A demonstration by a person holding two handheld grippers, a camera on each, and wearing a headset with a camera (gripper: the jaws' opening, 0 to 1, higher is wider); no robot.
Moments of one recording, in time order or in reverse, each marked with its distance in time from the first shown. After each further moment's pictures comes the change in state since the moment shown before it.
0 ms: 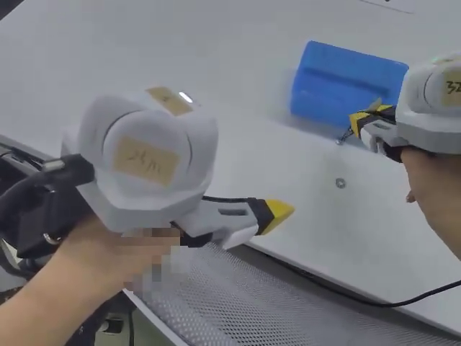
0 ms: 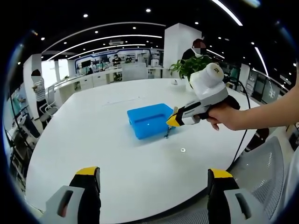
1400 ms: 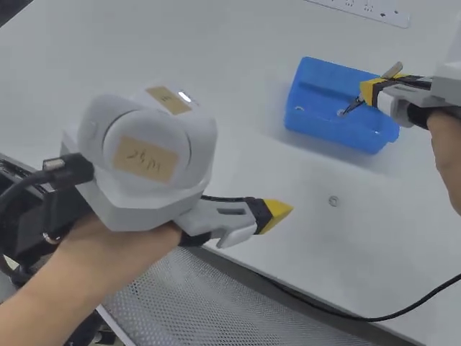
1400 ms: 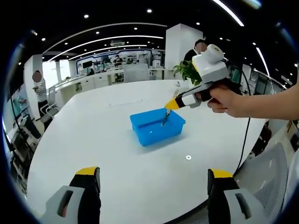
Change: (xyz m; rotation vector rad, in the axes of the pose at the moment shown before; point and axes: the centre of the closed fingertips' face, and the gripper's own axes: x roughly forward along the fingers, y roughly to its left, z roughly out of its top) left arm 0.019 0.014 0.018 -0.005 -0.005 0.018; right arm -0.006 -0.035 0.050 0.137 -0.091 0.029
